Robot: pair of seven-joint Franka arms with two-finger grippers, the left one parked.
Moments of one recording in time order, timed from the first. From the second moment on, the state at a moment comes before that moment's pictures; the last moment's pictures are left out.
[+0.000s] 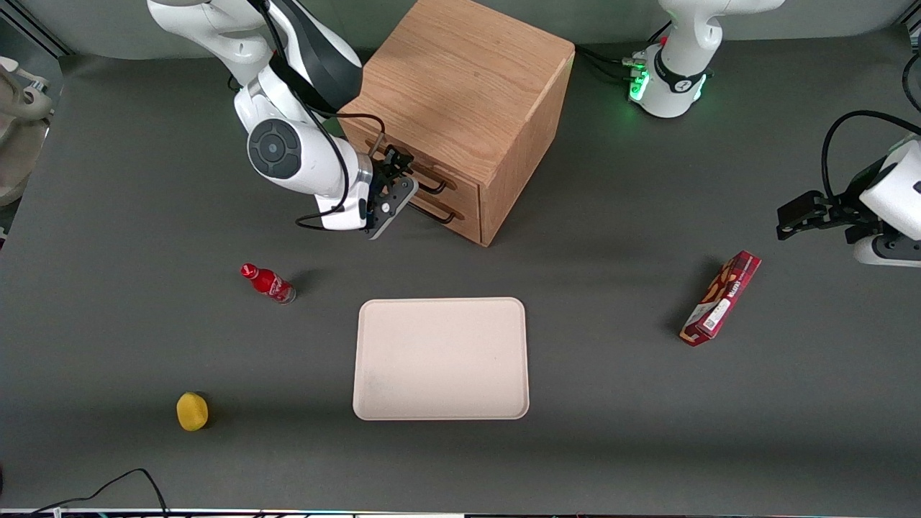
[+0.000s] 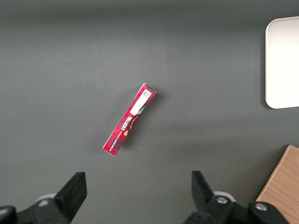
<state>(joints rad) 0.06 0.21 0.56 -1.88 0.28 1.90 -0.23</state>
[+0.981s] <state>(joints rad) 0.06 0.21 0.56 -1.91 0.26 1.94 -0.25</state>
